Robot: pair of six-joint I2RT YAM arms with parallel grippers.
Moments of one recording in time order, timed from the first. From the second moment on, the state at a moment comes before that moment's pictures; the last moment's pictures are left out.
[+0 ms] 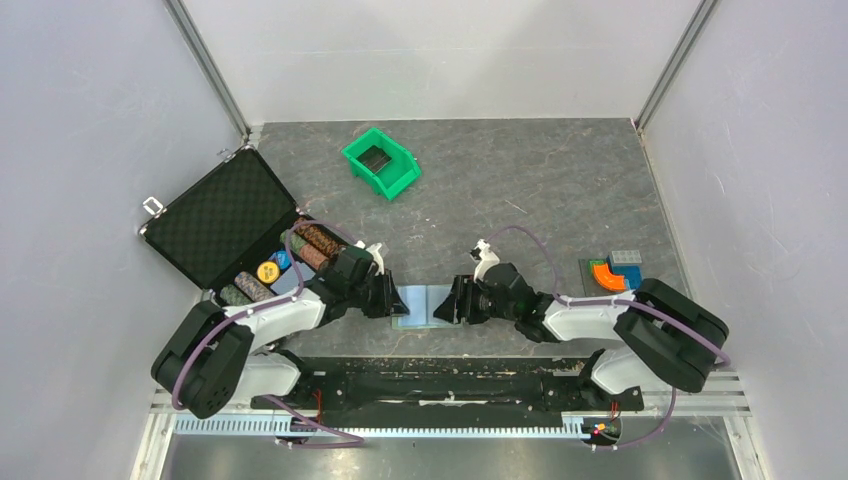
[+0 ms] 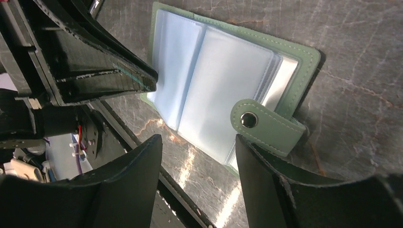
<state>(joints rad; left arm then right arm) -0.59 1.26 0.42 -0.03 0.33 -0.69 0.88 1.41 0.37 0.46 -0.16 0.81</state>
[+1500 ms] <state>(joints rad) -0.60 0.98 0.44 -0.25 0.15 -0.71 0.92 1.47 0.53 0.46 -0.12 0.79</state>
